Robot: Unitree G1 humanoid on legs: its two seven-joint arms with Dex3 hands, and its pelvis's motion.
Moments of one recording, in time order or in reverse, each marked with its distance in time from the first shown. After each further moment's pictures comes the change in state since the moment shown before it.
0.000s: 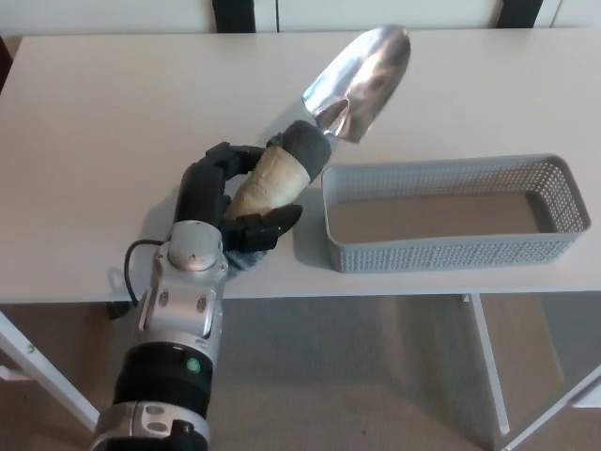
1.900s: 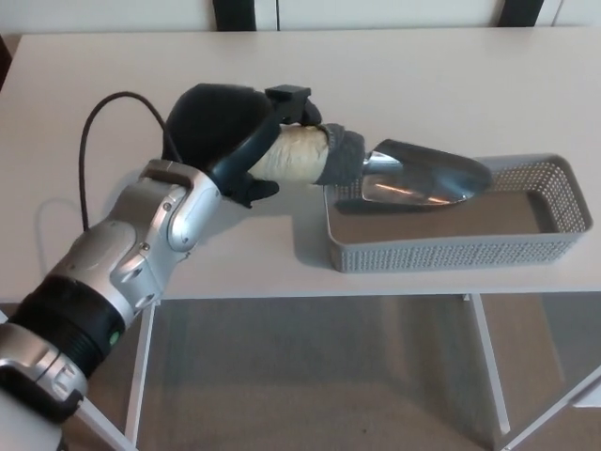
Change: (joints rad) left_arm -0.168 0.536 -0.864 -0.058 0.334 -0.359 0.187; right_arm -0.023 -0.001 0.014 0.002 -0.003 0.018 0.023
